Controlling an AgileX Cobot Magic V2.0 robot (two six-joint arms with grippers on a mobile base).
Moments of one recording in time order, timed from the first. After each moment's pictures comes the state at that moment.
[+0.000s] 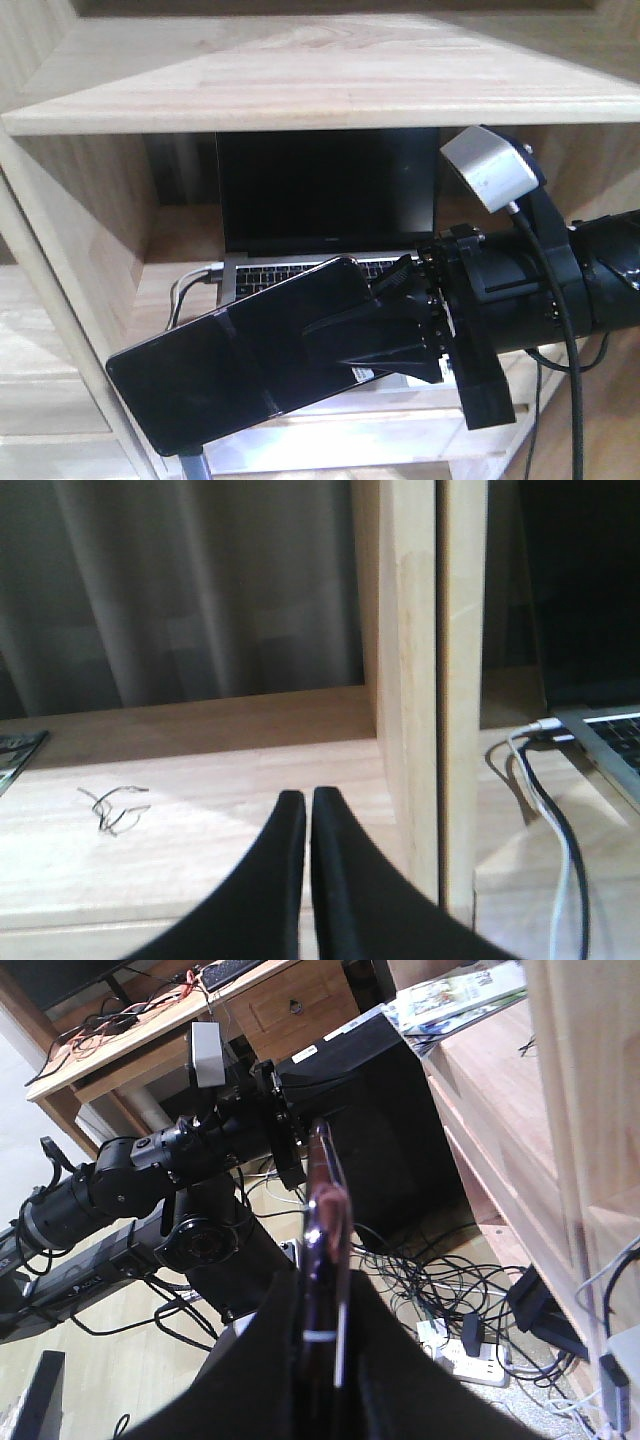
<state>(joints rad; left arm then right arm) 0.07 -0.01 0.03 -0.03 0.18 0.15 0.34 1.25 -0.92 1.32 1.20 -1.24</state>
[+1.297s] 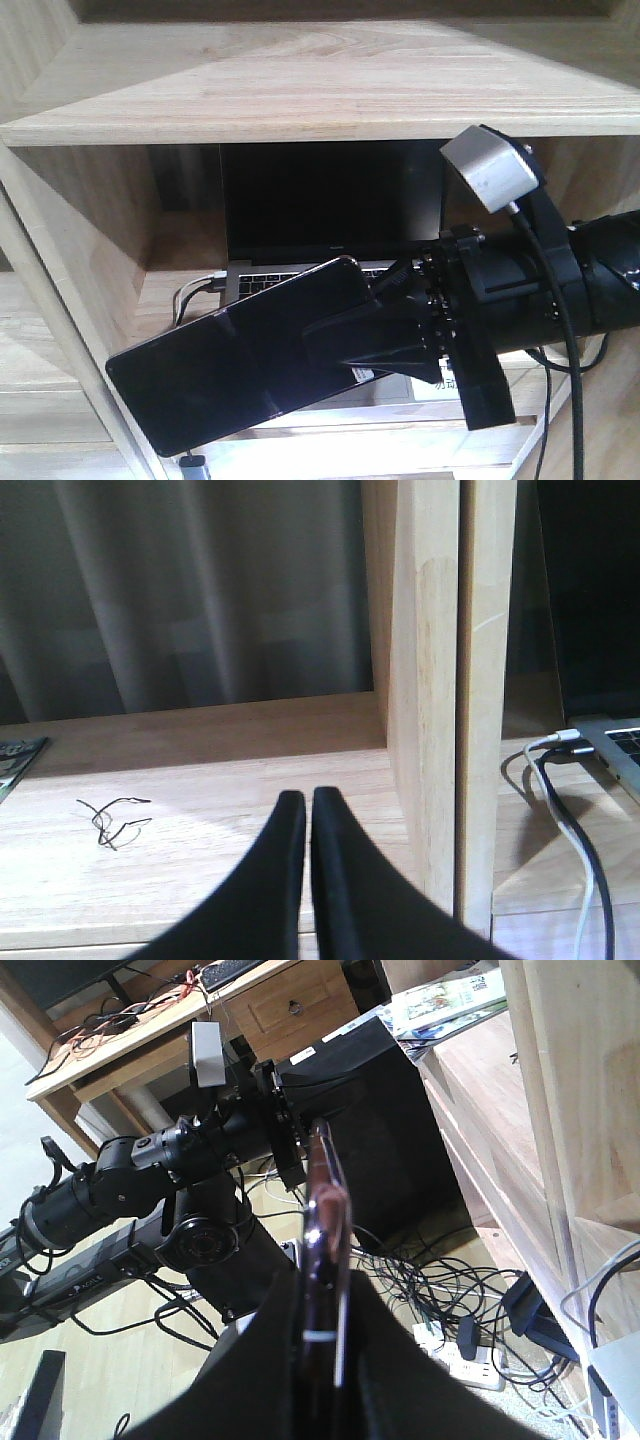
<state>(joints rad) 0.07 -0.01 0.03 -0.03 0.18 0.15 0.34 1.25 -0.92 1.32 1.20 -1.24</state>
